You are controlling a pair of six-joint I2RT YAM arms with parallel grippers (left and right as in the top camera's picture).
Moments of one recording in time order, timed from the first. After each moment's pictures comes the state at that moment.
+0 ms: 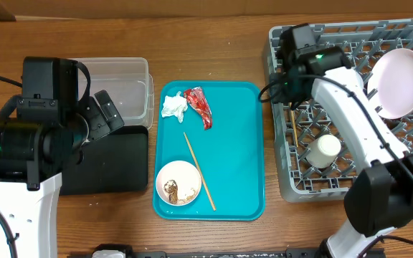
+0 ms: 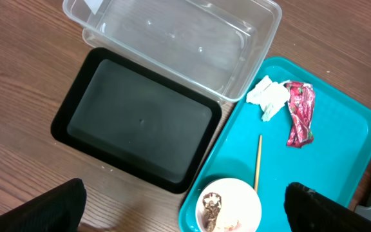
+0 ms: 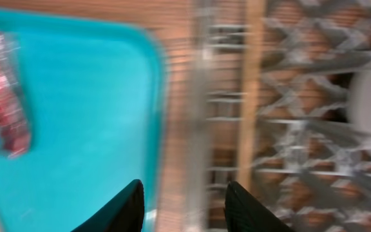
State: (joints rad) left arm -0.07 1.32 1.81 -1.58 -0.18 -0.55; right arm 0.29 1.83 1.63 -1.06 -0.01 0.17
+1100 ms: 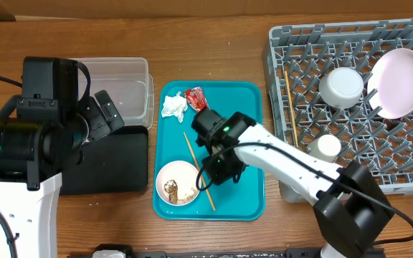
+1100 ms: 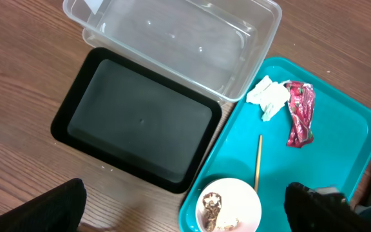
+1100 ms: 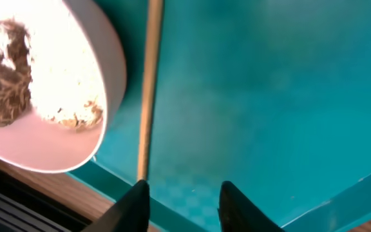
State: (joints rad) left arm -0.07 1.32 1.81 -1.58 -0.18 -0.55; right arm 0.82 1.84 1.34 -1.08 -0.19 0.25
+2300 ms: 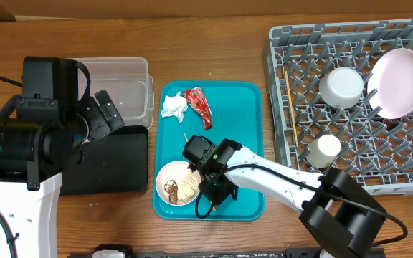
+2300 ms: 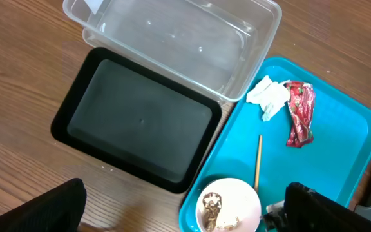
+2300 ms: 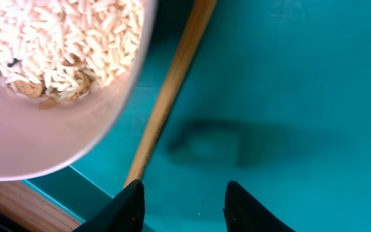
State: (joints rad) left arm -0.07 1.32 1.81 -1.58 -0.18 -0.55; right arm 0.93 1.84 1.18 -0.92 -0.12 0.16
